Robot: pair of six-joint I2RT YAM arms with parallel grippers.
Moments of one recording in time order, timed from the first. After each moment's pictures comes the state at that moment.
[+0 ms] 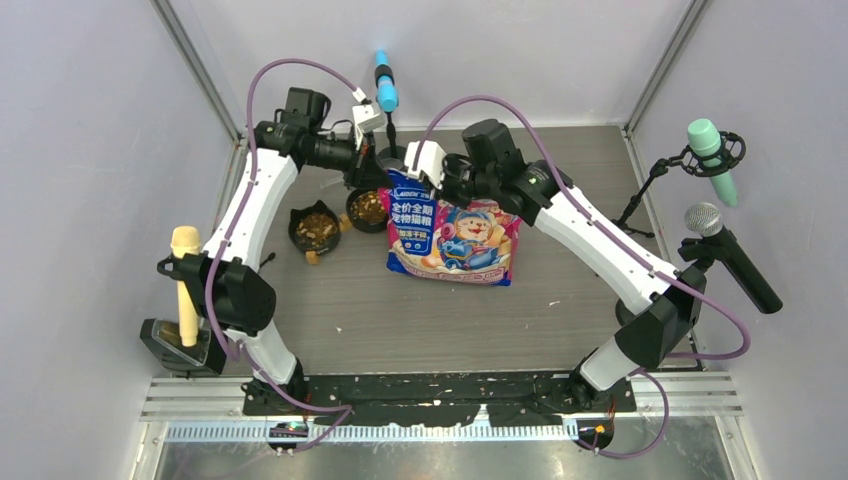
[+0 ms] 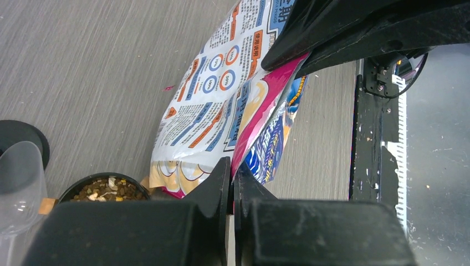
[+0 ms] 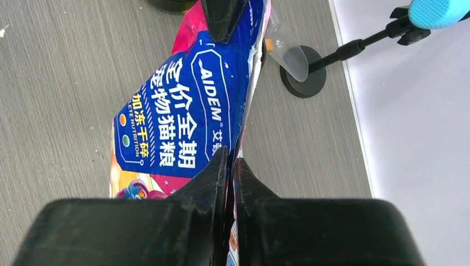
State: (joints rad) left arm -0.22 1.73 1.84 -1.01 1.04 0.61; right arm 0.69 1.56 1.62 -0.62 -0.29 -0.68
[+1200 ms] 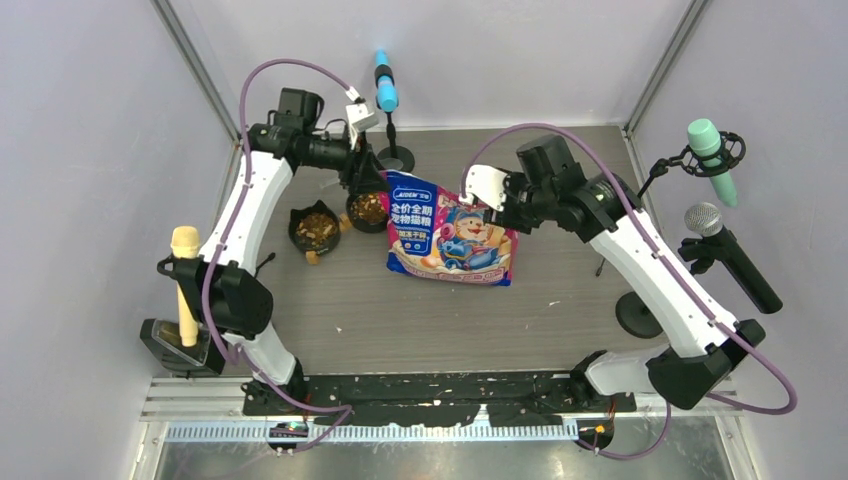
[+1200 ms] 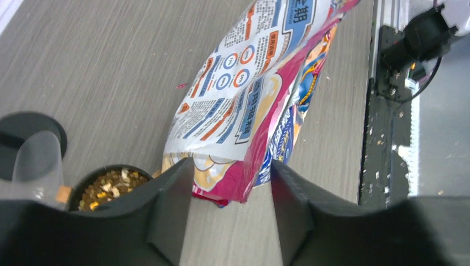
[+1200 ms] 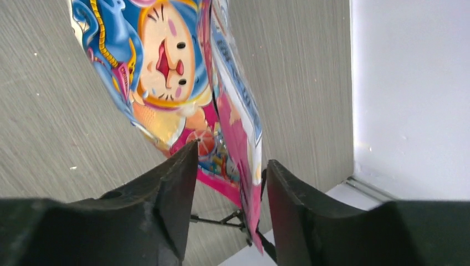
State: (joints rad) left arm -0.20 1.70 1.81 -0.97 1.03 0.60; right arm 0.59 1.33 1.56 -1.04 -0.02 -0.87
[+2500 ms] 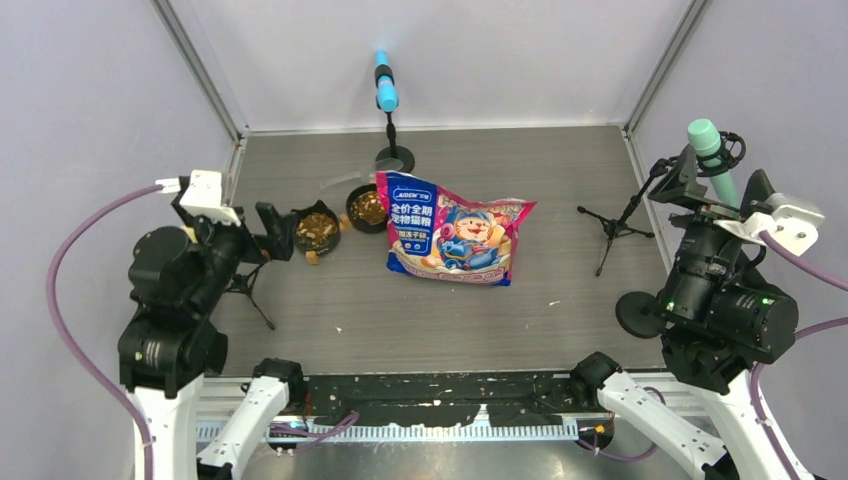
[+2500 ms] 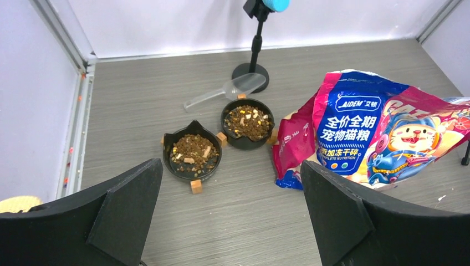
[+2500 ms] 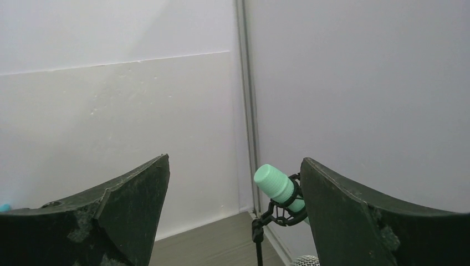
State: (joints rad) left arm -0.14 0.71 1.37 -0.83 0.06 -0.07; right arm 0.59 0.55 1.06 0.29 0.81 -0.53
